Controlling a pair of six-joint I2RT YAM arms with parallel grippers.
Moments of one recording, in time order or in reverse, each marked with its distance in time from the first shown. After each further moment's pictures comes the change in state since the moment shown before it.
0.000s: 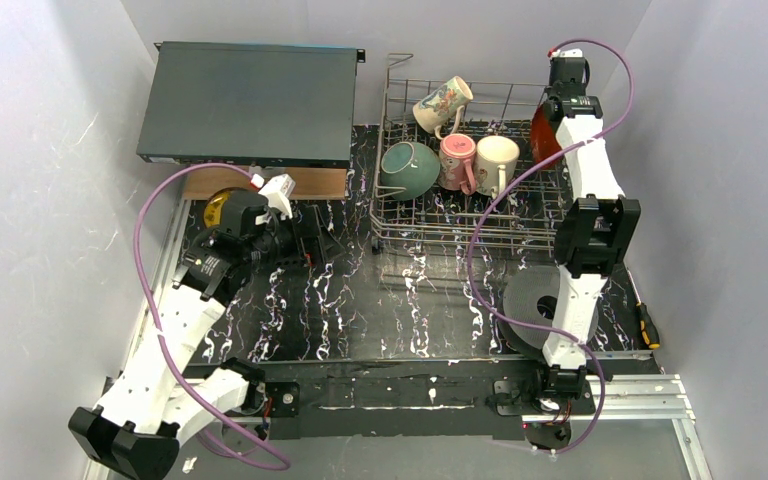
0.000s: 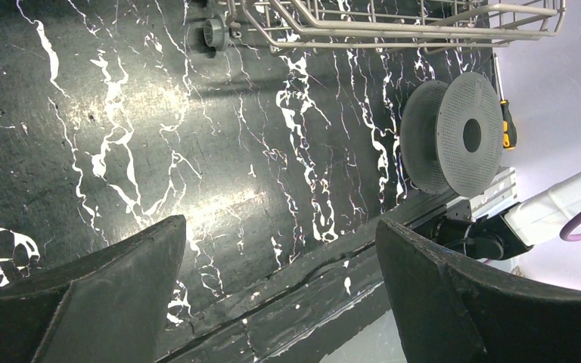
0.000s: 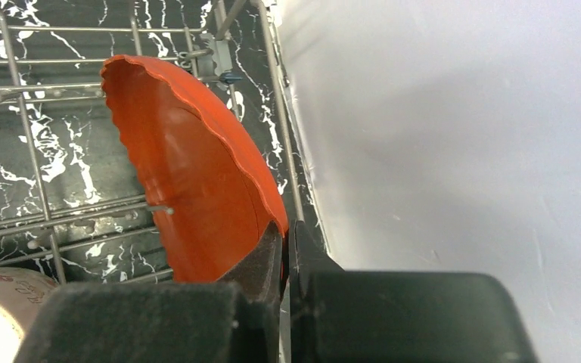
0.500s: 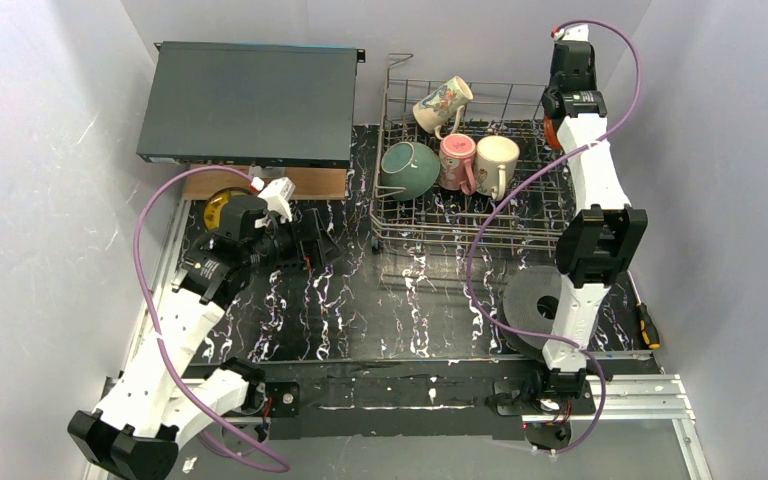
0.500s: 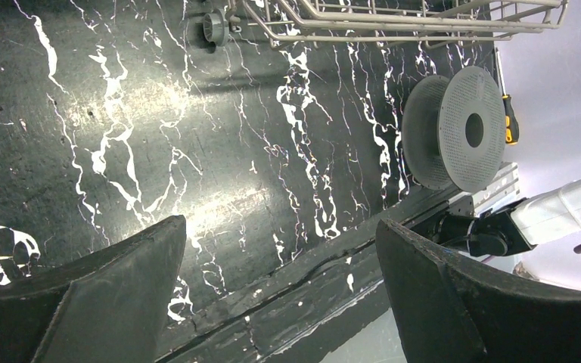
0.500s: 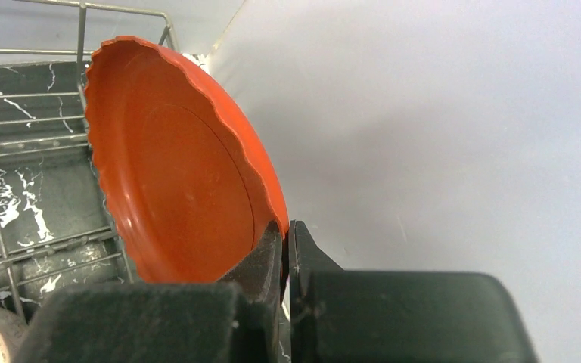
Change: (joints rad) left arm 0.000 -0.021 -0.021 0.002 0.006 0.008; right arm 0.029 -0.109 -0.023 0.094 0.161 -0.114
